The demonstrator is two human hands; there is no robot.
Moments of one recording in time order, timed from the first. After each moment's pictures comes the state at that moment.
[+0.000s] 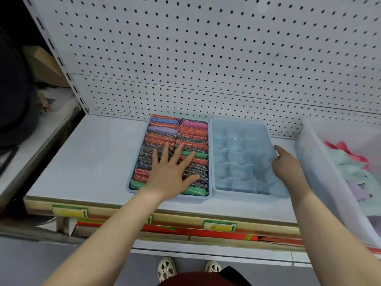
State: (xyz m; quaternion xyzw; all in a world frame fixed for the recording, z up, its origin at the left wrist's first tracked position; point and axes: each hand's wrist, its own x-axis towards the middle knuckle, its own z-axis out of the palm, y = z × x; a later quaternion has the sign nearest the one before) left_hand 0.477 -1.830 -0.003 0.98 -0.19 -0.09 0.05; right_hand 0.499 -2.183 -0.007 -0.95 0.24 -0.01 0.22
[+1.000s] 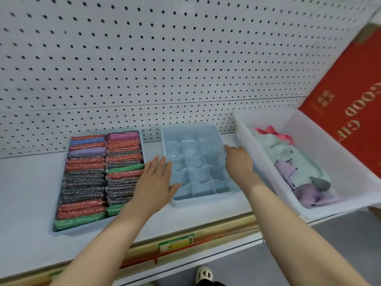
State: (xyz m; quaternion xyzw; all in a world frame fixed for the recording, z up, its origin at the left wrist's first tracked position) left_hand 0.501 -1.939 -0.008 0.95 -0.31 -0.04 0.04; right_hand 0.487 -2.209 0.007 -0.98 0.19 0.01 -0.03
